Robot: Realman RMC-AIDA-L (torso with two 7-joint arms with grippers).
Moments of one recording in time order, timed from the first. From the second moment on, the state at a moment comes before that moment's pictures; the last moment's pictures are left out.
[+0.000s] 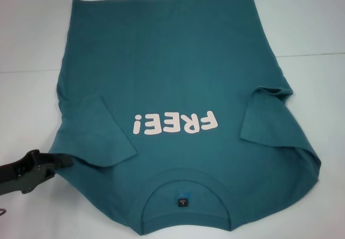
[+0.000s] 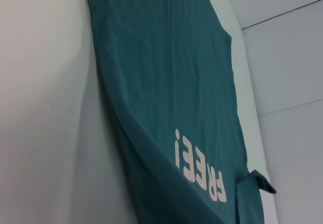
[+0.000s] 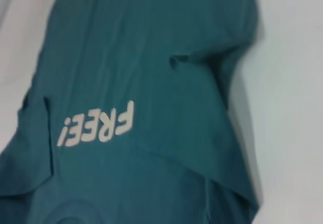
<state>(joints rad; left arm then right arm) -0.48 -2.09 0.35 0.68 2.26 1.52 -2.38 0.44 1.79 -0.51 -0.80 -2.34 -1.67 2.36</state>
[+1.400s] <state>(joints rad) -0.48 -2.09 0.35 0.67 2.26 1.49 -2.38 0.58 1.85 -0.64 -0.69 -2.45 -1.48 2.36</state>
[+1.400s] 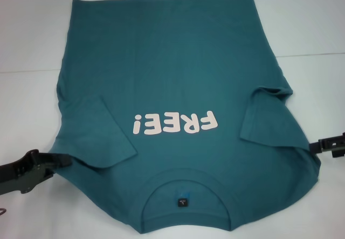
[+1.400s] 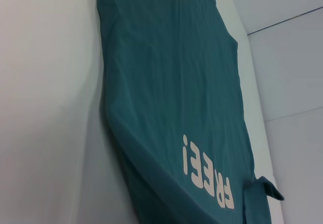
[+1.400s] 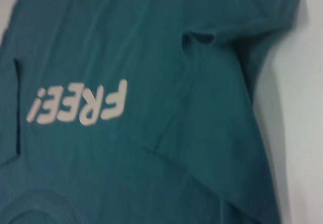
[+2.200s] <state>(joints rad) -0.49 -2.09 0.35 0.67 2.26 1.47 -2.38 0.66 1.89 -0.65 -0.69 -2.60 -1.47 2.46</state>
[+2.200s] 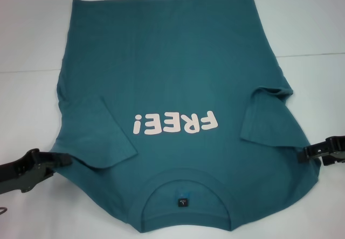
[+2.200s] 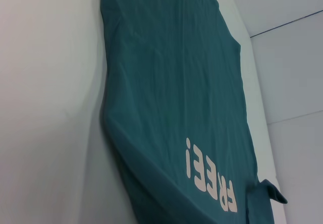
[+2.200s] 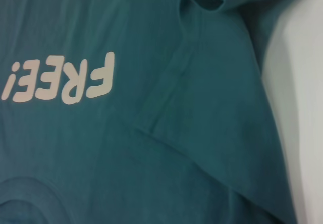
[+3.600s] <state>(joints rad) -0.48 -2.09 0.35 0.67 2.26 1.47 -2.38 0.64 1.92 -0.64 -0.74 -2.50 -1.27 2.41</state>
